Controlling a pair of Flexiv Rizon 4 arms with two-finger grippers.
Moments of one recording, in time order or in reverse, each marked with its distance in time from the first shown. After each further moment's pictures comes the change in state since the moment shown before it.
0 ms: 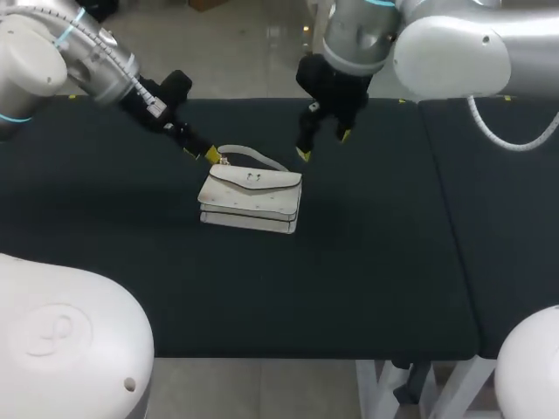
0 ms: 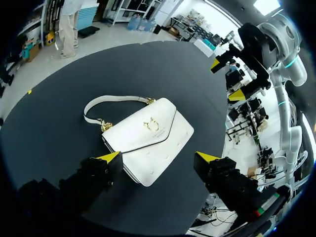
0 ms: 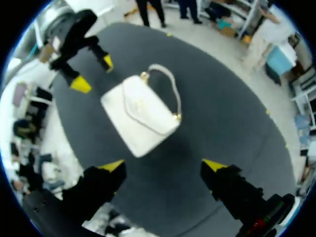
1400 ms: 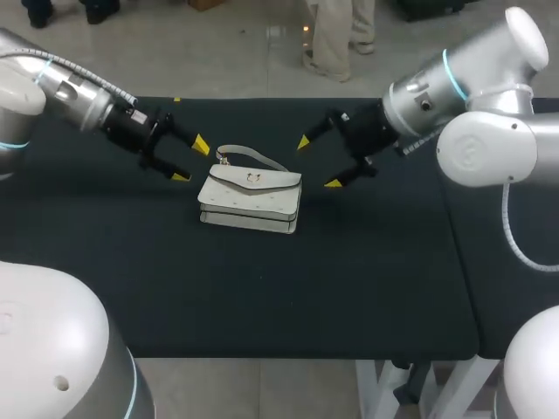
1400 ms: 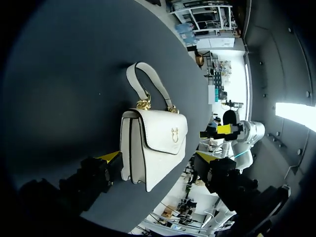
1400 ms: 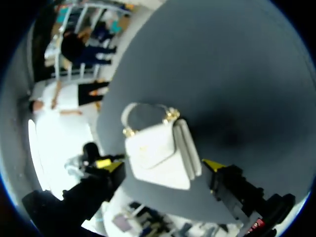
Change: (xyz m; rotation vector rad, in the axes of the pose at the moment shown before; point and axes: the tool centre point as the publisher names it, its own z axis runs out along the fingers) left arm -0.060 0.010 0.022 0.038 0.356 -0.707; right arm -0.003 0.018 0.071 -0.155 0.611 1.219
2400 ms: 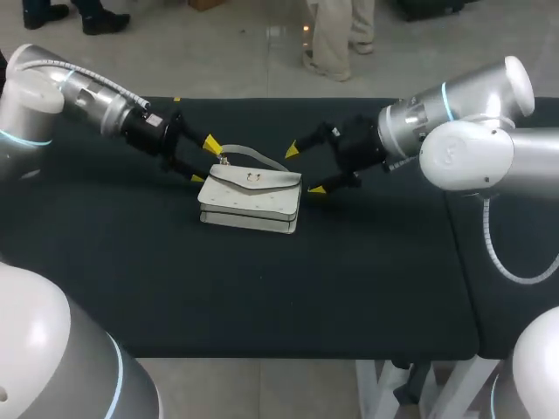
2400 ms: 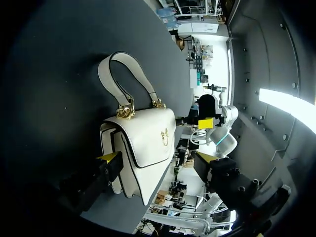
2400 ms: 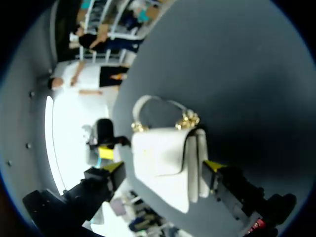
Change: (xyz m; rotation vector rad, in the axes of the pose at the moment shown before) left arm 0.007 -0.010 0.028 -0.154 0.169 0.080; right arm -0.001 0.009 0.045 0.087 0.169 -0.220
